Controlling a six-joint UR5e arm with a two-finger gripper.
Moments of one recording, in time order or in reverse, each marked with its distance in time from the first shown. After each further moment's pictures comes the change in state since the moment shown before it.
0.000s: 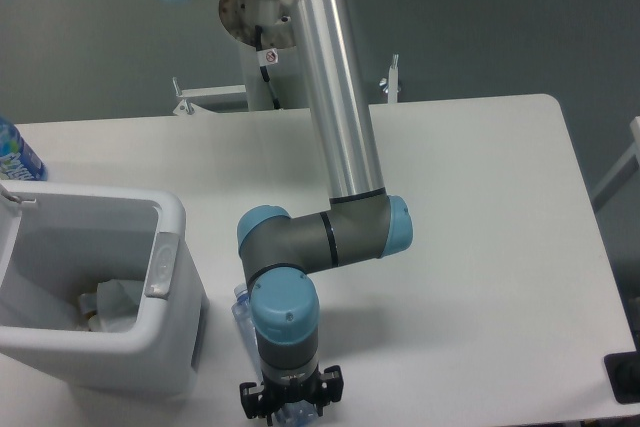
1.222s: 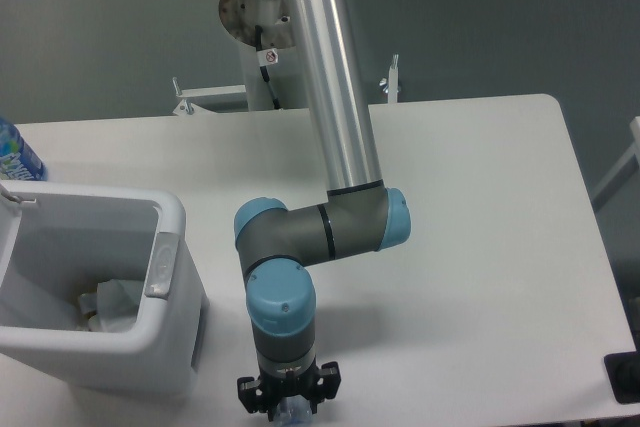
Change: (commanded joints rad) arm 0.002 0.021 -0.009 0.002 0.000 0.031
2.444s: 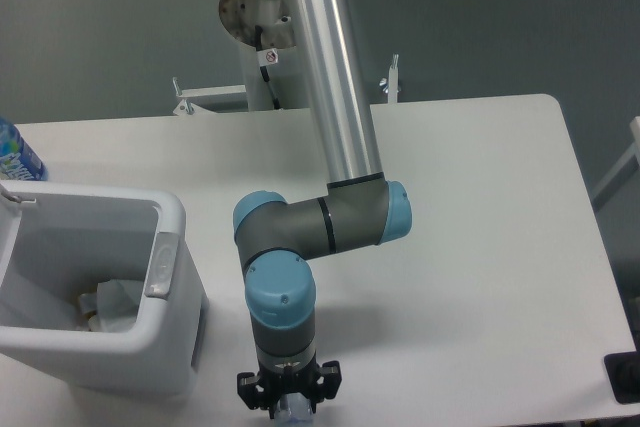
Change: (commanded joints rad) arm 0.000 0.021 -0.005 -0.002 0.000 0.020
